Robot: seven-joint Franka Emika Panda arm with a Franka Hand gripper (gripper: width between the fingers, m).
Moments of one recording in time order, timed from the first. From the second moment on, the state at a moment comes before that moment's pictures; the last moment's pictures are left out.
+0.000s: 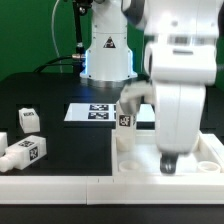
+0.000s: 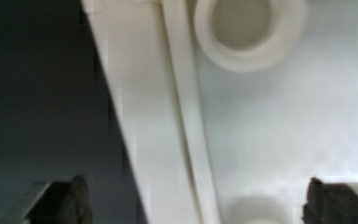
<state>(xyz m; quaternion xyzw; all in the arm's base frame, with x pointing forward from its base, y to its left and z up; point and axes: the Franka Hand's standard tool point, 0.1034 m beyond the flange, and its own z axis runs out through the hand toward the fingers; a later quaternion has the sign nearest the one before) 0.658 0.040 0.072 0.78 0.63 0.03 0.05</state>
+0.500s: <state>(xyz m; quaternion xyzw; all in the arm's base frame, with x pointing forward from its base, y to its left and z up) 0.649 0.047 0.073 0.87 0.50 0.01 0.04</state>
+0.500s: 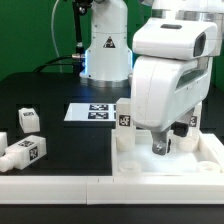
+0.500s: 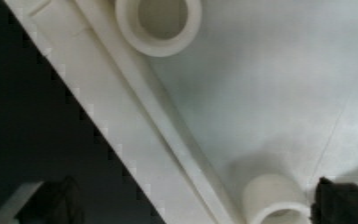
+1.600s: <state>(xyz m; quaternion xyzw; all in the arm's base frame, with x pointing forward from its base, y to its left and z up) 0.611 -0.075 0.082 0.56 0.83 -0.04 0.03</state>
